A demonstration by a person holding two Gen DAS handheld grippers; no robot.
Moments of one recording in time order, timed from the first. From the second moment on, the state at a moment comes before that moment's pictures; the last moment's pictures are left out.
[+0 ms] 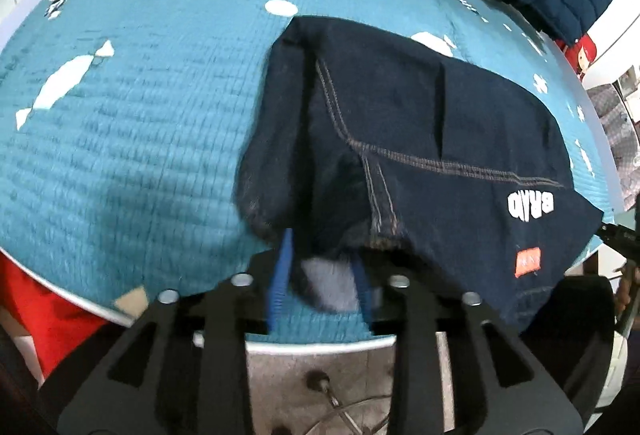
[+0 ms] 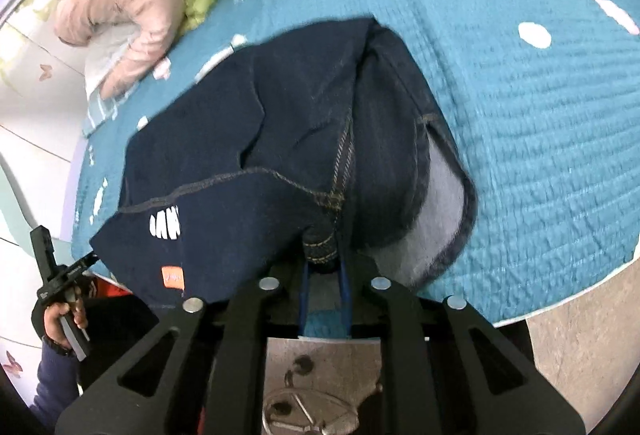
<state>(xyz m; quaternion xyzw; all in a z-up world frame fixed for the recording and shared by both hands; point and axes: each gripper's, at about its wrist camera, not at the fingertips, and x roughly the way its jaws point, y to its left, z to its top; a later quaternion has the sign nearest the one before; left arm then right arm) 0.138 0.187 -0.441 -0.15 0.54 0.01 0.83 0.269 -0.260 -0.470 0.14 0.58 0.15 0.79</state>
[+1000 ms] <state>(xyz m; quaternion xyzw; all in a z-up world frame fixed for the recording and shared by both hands) 0.168 0.146 -0.465 -0.18 0.55 -0.04 0.81 0.284 -0.226 -0.512 0.11 0.65 0.11 0.74</state>
